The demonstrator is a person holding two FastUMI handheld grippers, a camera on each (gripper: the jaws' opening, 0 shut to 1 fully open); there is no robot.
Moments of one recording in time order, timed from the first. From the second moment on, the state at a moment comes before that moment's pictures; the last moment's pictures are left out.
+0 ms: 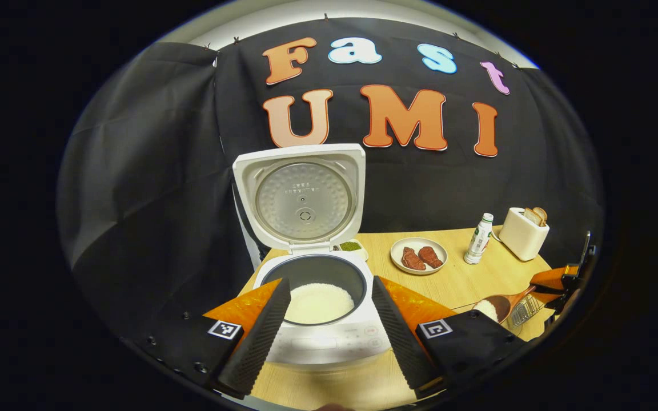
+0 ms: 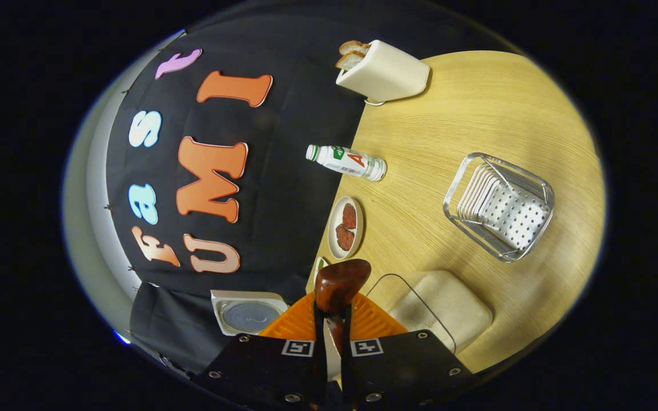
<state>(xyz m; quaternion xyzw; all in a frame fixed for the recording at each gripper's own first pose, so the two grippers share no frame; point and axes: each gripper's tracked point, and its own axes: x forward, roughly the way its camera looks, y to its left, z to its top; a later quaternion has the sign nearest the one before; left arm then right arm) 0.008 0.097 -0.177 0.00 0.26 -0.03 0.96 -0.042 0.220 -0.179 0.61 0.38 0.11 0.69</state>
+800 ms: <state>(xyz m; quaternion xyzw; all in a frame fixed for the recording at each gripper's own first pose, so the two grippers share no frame) -0.015 0.162 -0.159 0.01 0.24 0.07 0.97 0.003 0.359 -0.076 0.71 0.42 0.21 0.52</state>
